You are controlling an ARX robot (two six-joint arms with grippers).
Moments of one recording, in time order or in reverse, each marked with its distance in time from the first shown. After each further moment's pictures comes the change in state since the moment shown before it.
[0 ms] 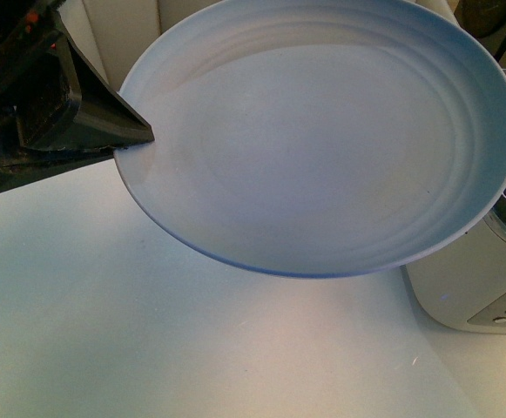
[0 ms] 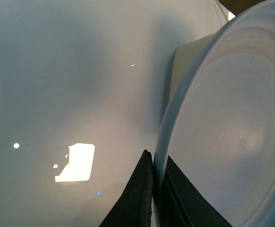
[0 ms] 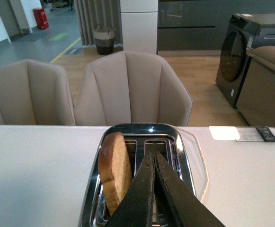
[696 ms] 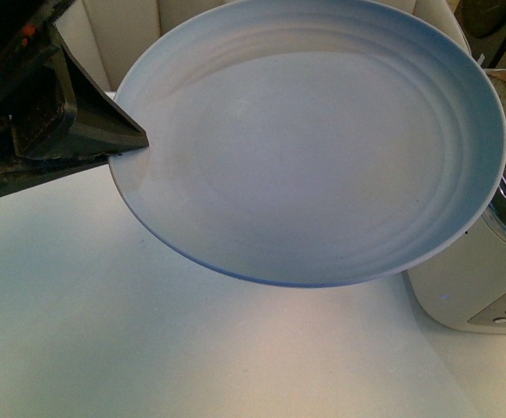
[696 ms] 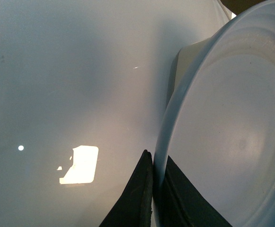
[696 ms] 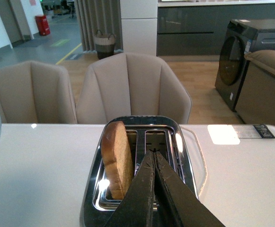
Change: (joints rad) left arm 0.000 -0.006 -0.011 0.000 -0.018 0.013; right arm 0.000 -0.276 -0.098 -0.153 0.001 0.000
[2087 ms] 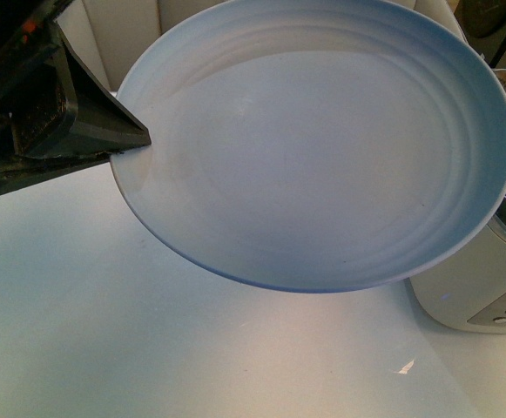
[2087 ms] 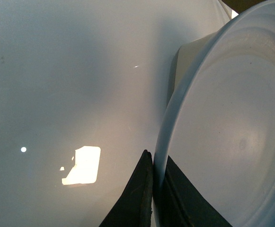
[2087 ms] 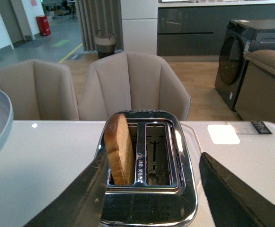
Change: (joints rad) left arm -0.006 -0.006 0.000 0.000 -0.002 0.014; right arm 0.000 -0.340 0.000 -0.344 0.000 0.000
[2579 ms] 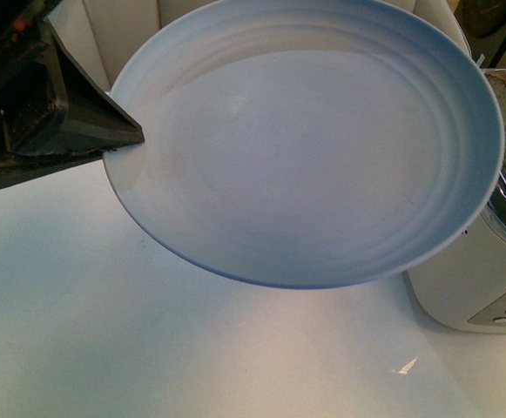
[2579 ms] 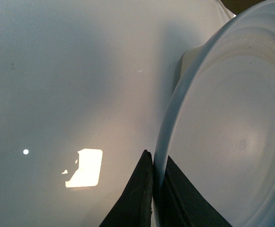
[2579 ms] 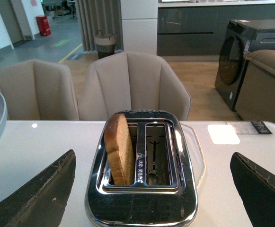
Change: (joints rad) left arm 0.045 0.000 -0.002 0.000 0.013 0.032; right arm 0.000 0.000 0.000 0.000 0.000 0.000
